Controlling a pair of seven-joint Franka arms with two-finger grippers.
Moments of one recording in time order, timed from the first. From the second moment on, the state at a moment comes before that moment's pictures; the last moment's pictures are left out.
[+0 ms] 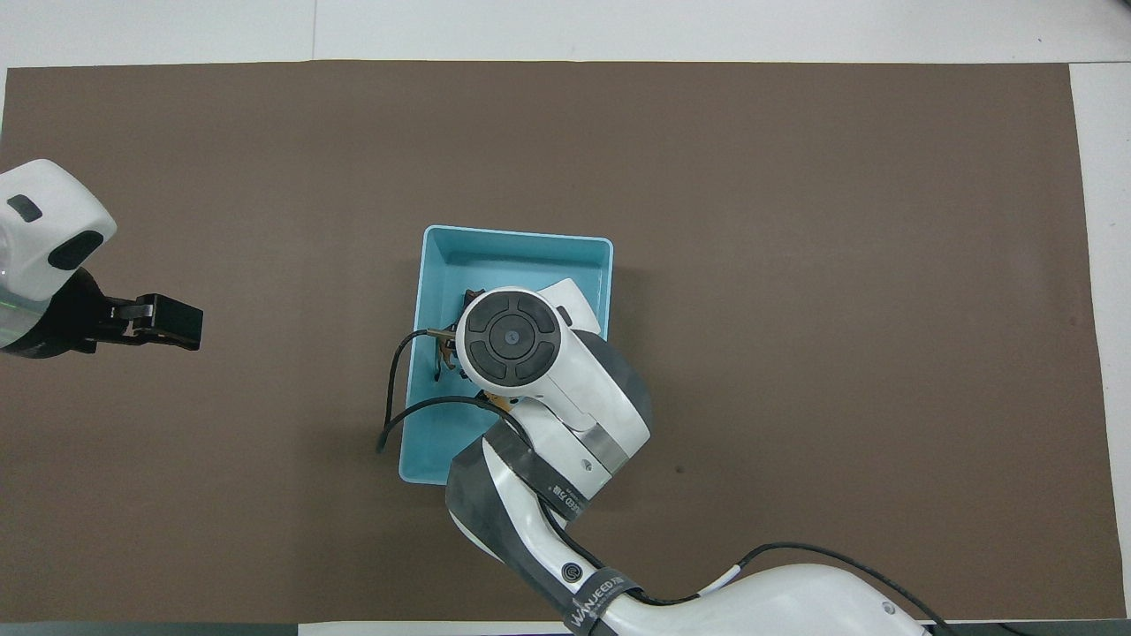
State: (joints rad) left arm -0.08 -0.11 -0.05 -1.77 0.04 1.55 -0.08; right arm 0.66 0.43 0.08 -1.67 0.02 2.19 1.03
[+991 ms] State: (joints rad) left arm 0.03 0.03 -0.15 -1.62 0.02 1.48 -0.06; right arm 0.21 0.13 0.05 -1.58 -0.02 1.88 0.50
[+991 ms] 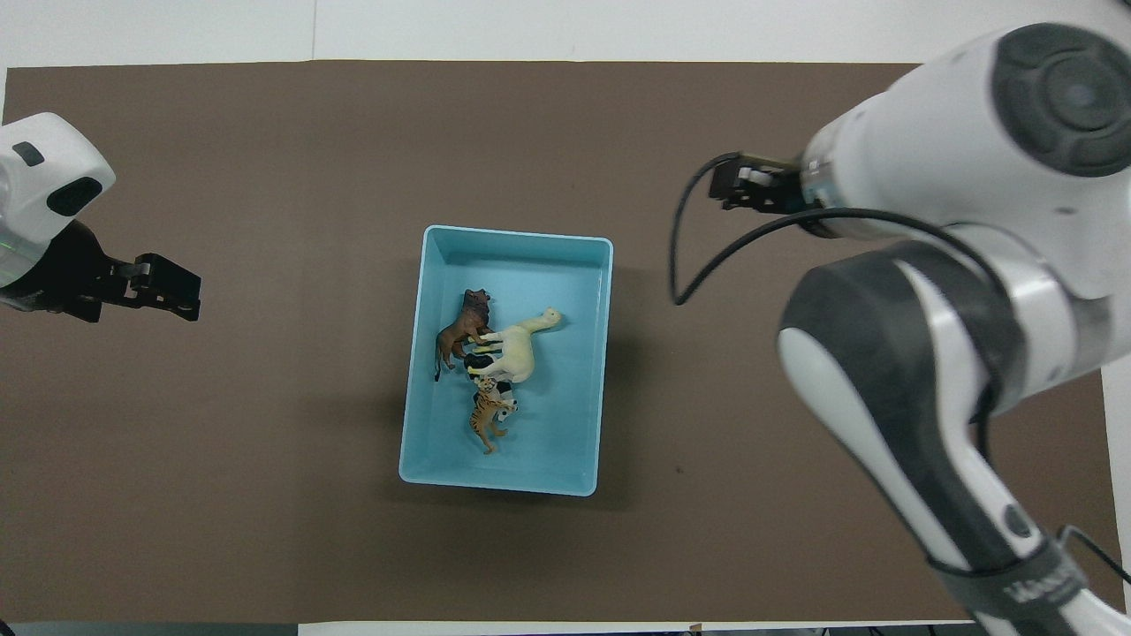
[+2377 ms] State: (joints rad) left arm -0.01 -0.01 -0.13 -1.67 0.02 1.58 -0.06; right arm -0.12 -0.02 -0.01 -1.55 -0.03 1.52 0.05
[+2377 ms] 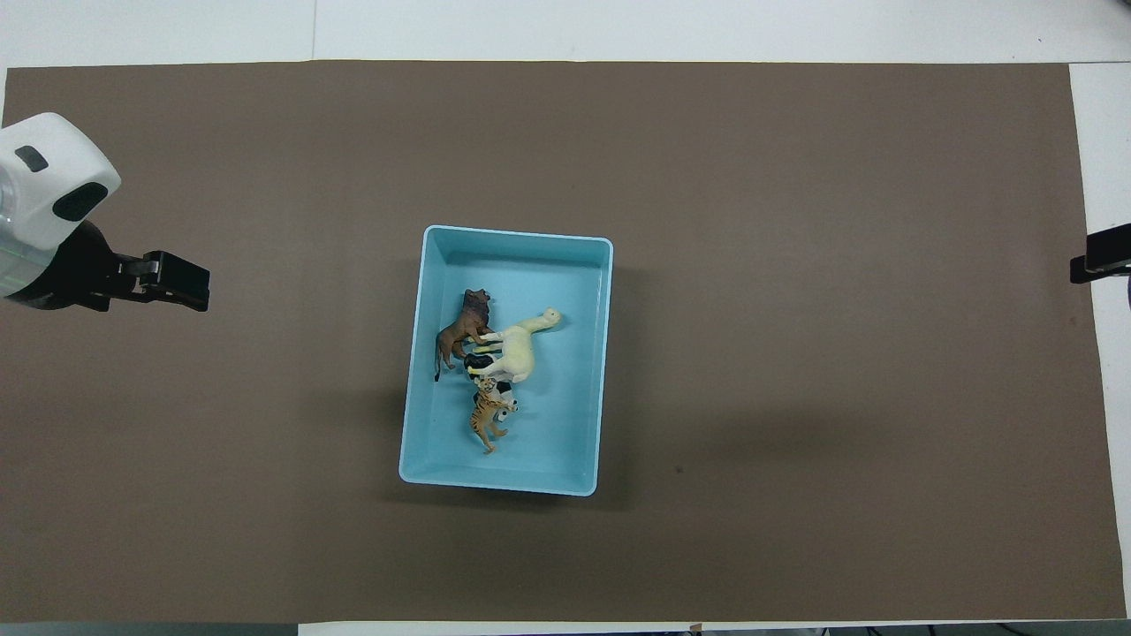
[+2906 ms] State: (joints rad) left arm -0.01 -0.02 -0.12 -1.66 -0.03 1.61 -0.06; right arm -0.12 -0.01 0.00 -1.55 -0.01 1.55 0.05
